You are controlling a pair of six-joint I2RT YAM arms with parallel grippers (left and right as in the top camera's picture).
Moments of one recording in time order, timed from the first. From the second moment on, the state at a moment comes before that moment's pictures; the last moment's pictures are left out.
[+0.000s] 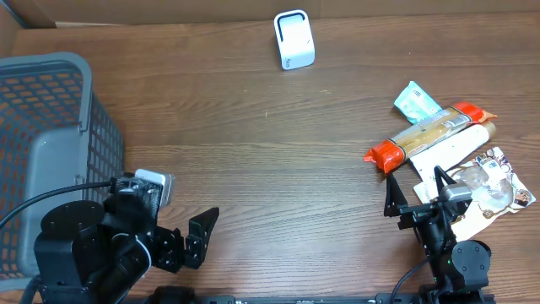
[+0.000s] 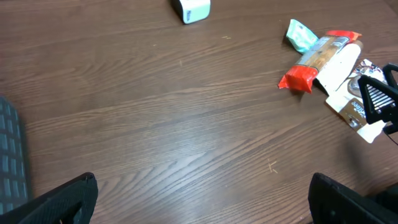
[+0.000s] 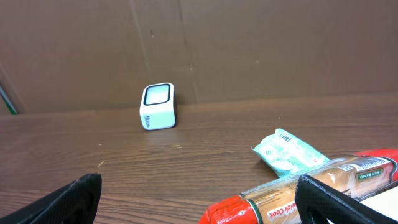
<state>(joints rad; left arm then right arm) -0.05 0.75 1.41 -1.38 0.29 0.03 0.11 0.01 0.02 -0.03 -0.09 0.15</state>
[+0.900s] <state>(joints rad) 0.01 0.12 0.21 -0.01 0.14 0.34 0.11 0.01 0.02 -0.03 -0.09 0.15</state>
